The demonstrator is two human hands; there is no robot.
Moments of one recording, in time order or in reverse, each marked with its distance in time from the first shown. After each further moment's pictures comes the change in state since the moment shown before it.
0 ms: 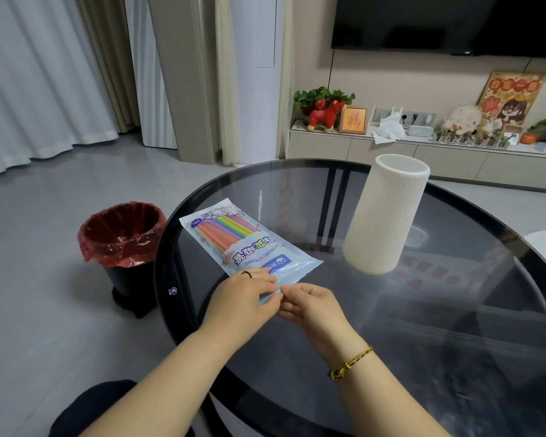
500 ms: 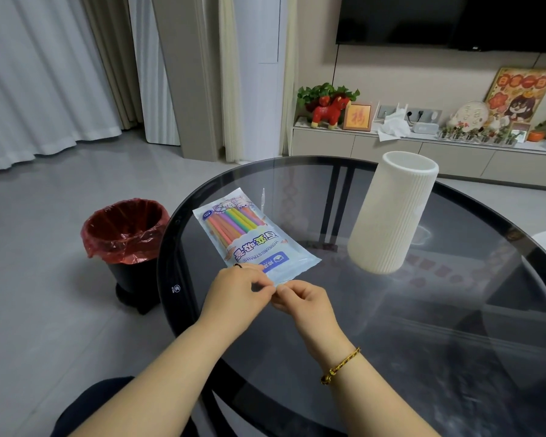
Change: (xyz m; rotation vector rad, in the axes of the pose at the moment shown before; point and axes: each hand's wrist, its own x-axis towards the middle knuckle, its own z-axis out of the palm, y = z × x) left_hand 0.007 -0.004 -0.008 -0.056 0.023 -0.111; right_hand 0.008 0.013 0.010 -0.179 0.060 -0.169
